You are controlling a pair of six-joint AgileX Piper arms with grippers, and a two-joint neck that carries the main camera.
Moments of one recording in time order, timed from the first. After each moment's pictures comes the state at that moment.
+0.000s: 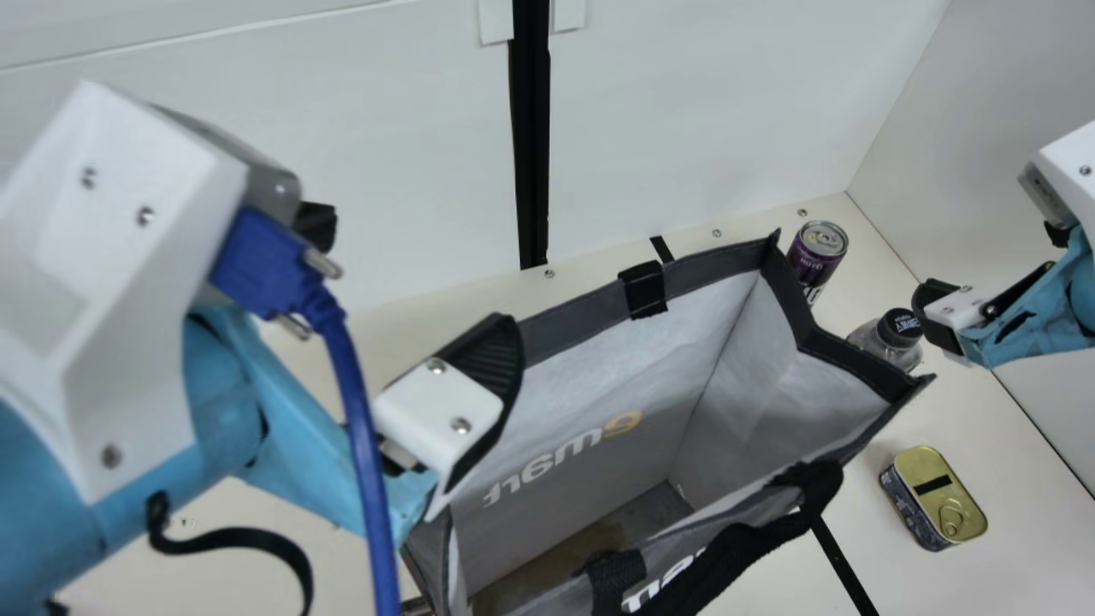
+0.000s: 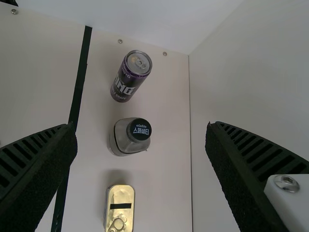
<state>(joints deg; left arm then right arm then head) -50.4 93.7 -130.9 -2.4 69.9 7.7 -43.8 70.4 -91.1 17.7 69.8 -53.0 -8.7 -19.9</state>
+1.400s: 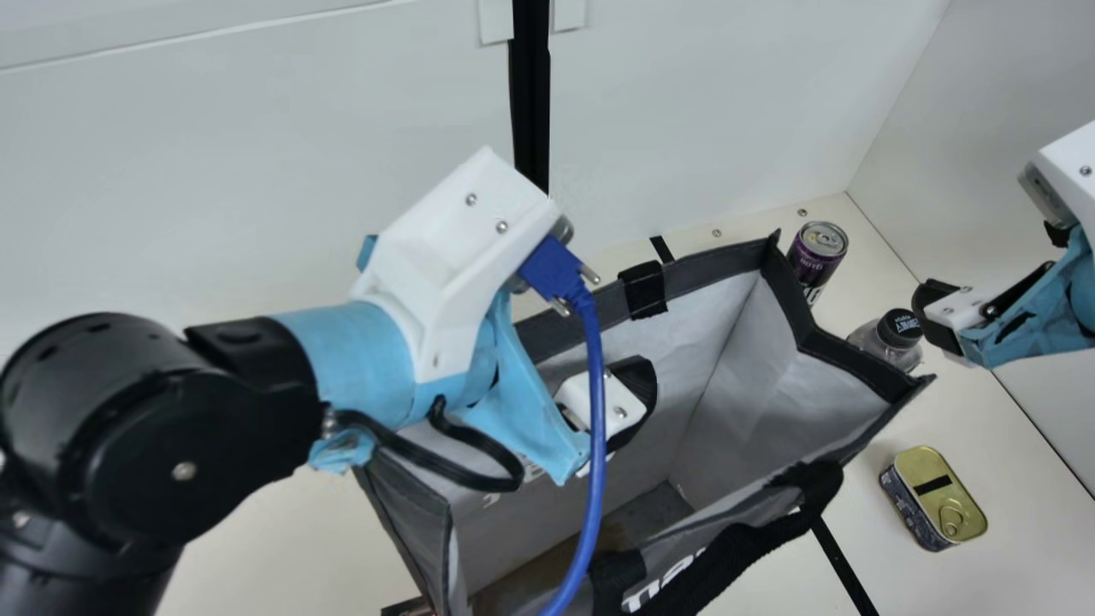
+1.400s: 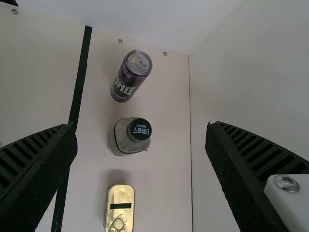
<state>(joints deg) -49.1 109.5 -135.4 -16.6 69.8 18.6 -43.8 70.4 -91.1 17.7 69.8 -53.0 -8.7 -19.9</state>
